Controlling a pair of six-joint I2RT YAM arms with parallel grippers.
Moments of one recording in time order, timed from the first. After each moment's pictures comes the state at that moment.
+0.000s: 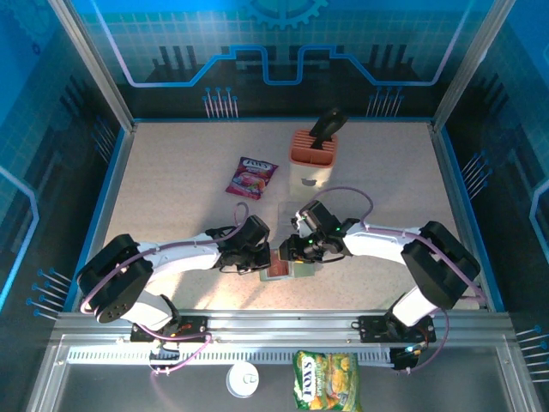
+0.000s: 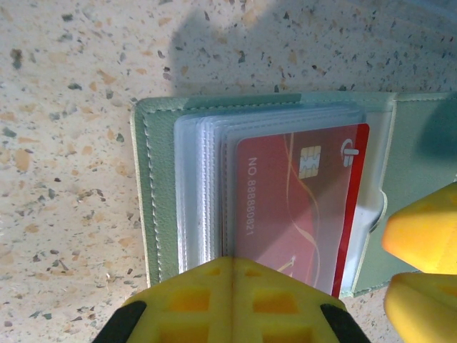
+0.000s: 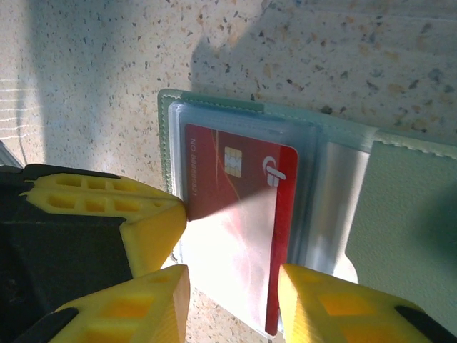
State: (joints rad) left arm -0.80 1.47 0.69 -0.33 0.15 -1.05; right arm 0.73 1.57 0.75 -0.20 -0.50 0.77
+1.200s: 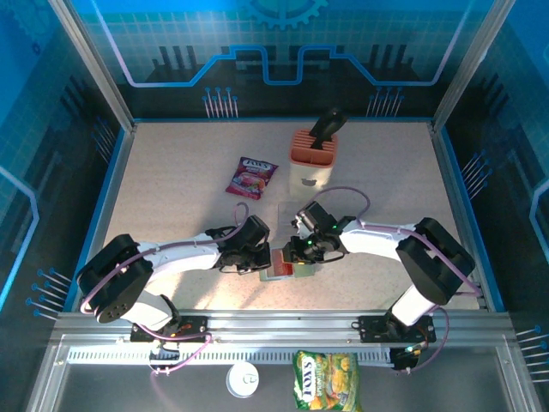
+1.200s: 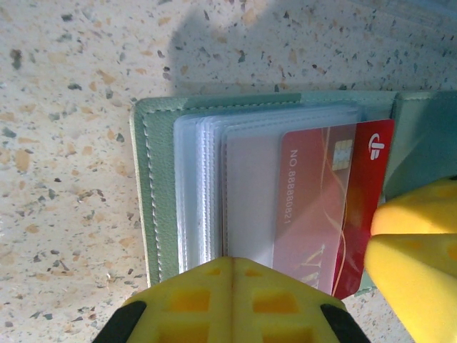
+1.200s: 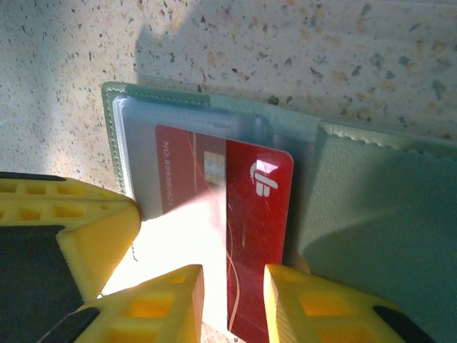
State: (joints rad) left arm -0.80 1.47 0.69 -0.33 0.15 -1.05; right arm 0.73 1.60 0.78 -0.30 -0.44 0.73
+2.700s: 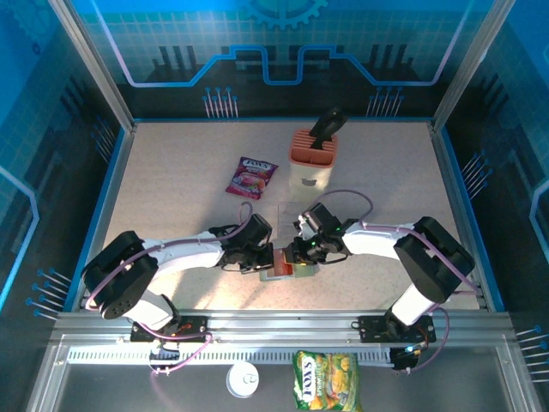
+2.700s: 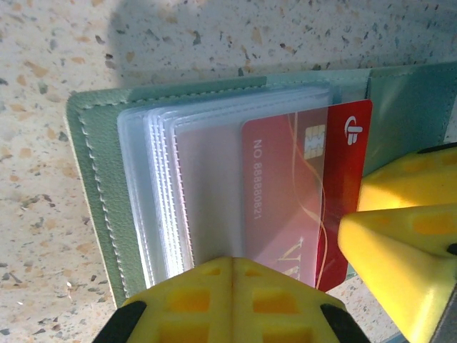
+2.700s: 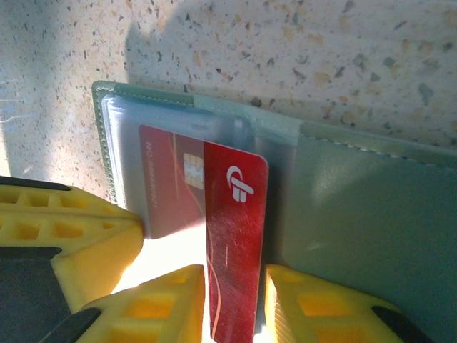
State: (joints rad) left arm -0.80 1.51 0.72 -0.32 0.21 -1.01; right arm 0.70 1.61 0.72 -0.20 -0.51 0.71
